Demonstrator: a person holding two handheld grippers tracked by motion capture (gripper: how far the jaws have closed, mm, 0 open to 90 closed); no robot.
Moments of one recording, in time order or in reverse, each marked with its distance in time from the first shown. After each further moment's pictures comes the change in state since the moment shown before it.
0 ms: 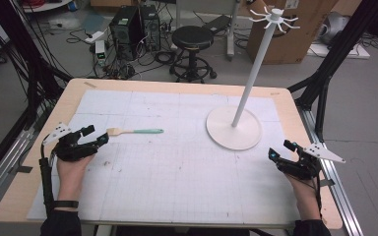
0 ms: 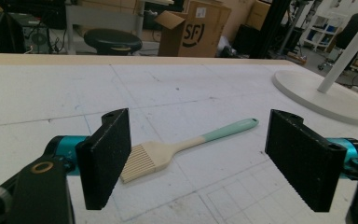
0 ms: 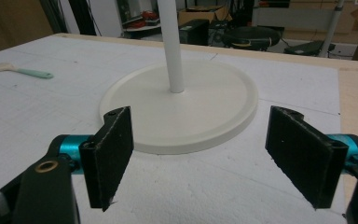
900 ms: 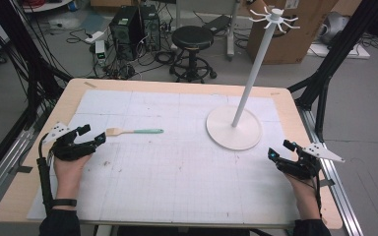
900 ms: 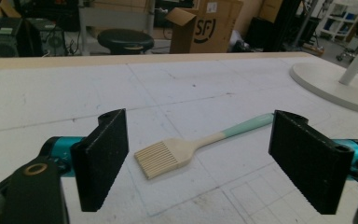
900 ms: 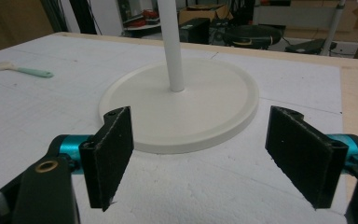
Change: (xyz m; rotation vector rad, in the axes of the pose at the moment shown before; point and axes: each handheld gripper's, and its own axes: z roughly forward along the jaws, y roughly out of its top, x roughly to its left) left arm 0.008 0.000 -0.003 0.018 0.061 0.024; right arm -0.001 0.000 0.002 0.004 0.004 0.002
